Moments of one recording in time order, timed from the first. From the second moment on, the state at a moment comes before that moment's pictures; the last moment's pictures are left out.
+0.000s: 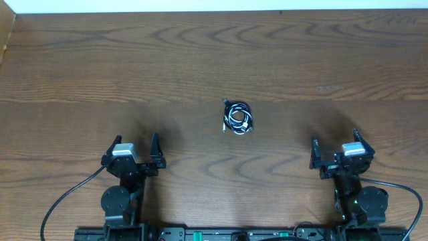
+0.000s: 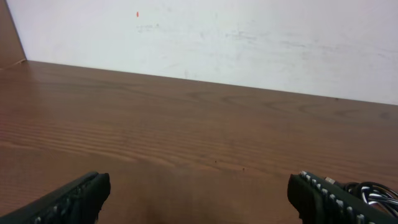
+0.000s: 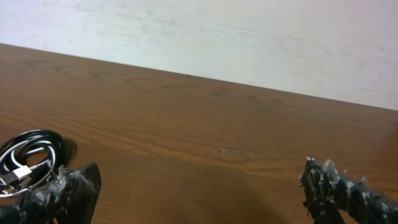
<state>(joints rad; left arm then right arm) 0.04 0.01 0.01 -0.10 0.05 -0.12 0.04 0.02 0.01 -0.07 -0.08 -0.10</state>
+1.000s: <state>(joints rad) 0.04 0.01 0.03 -0.13 0.05 -0.12 0.04 0.02 0.01 -0.07 -0.08 -0.10</state>
